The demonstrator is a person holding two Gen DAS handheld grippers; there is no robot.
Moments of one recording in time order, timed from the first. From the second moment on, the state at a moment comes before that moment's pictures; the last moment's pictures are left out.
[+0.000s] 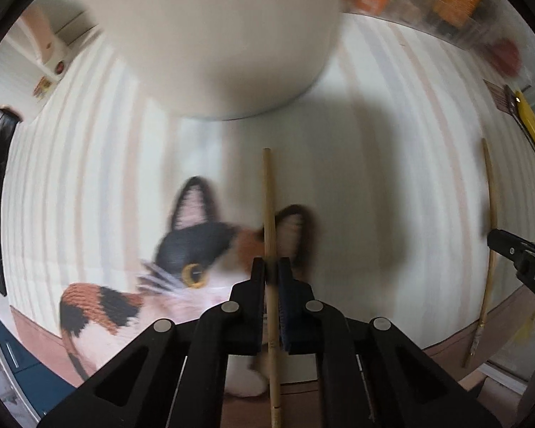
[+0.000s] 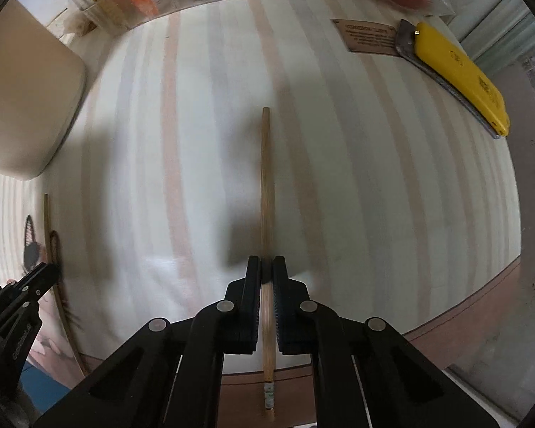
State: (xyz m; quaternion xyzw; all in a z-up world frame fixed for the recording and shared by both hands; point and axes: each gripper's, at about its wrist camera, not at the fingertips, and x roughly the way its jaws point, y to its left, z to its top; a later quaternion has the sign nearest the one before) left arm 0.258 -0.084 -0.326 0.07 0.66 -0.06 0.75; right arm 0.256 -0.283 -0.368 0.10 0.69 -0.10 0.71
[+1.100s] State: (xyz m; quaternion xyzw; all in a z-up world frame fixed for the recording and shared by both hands) left arm 0.282 0.012 -0.340 0.03 0.67 -0.01 0.74; right arm 0.301 -0.161 -0.376 0.06 0.72 -0.01 0.70
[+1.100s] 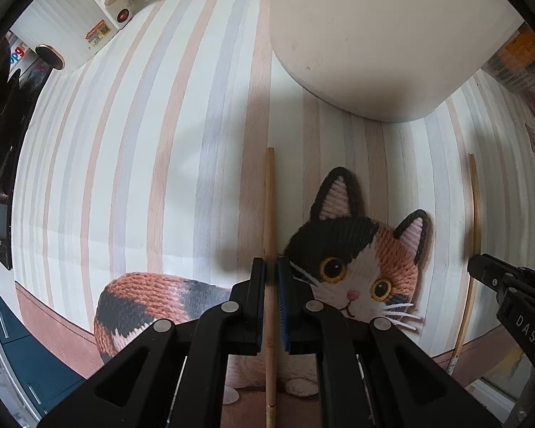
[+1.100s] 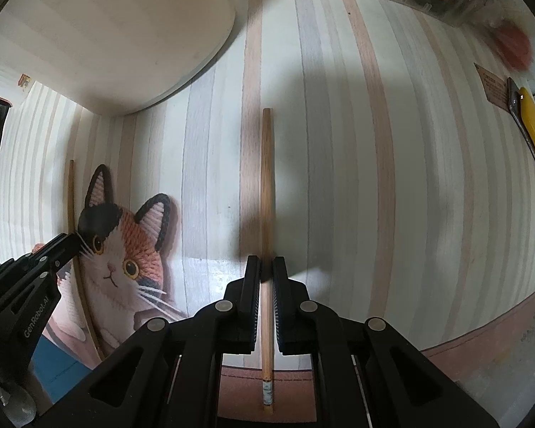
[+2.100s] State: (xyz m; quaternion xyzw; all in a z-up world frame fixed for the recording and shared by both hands) left arm 0.259 0.001 -0.252 0.04 0.59 0.02 0.81; right arm 0.273 -0.169 -0.314 0.06 0.64 -0.02 0.77
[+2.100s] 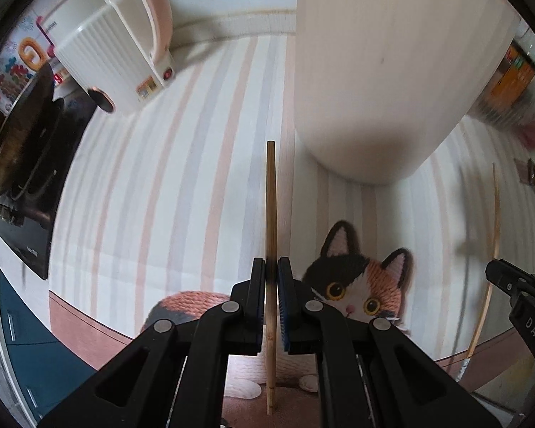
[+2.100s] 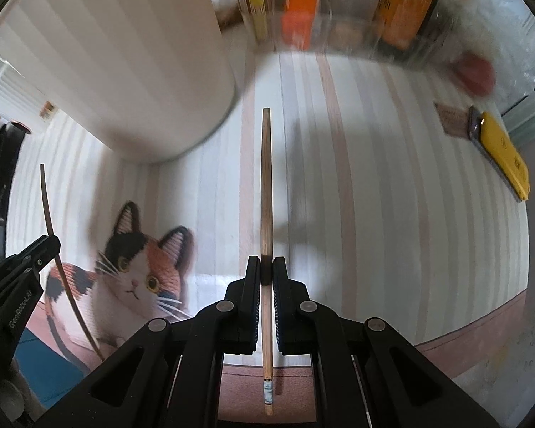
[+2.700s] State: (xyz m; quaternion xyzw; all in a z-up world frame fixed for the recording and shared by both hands) left arm 0.249 0.025 -0.148 -0.02 0.49 0.00 0.87; right arm 0.281 -0.178 -0.213 0.11 0.54 0.01 0.84
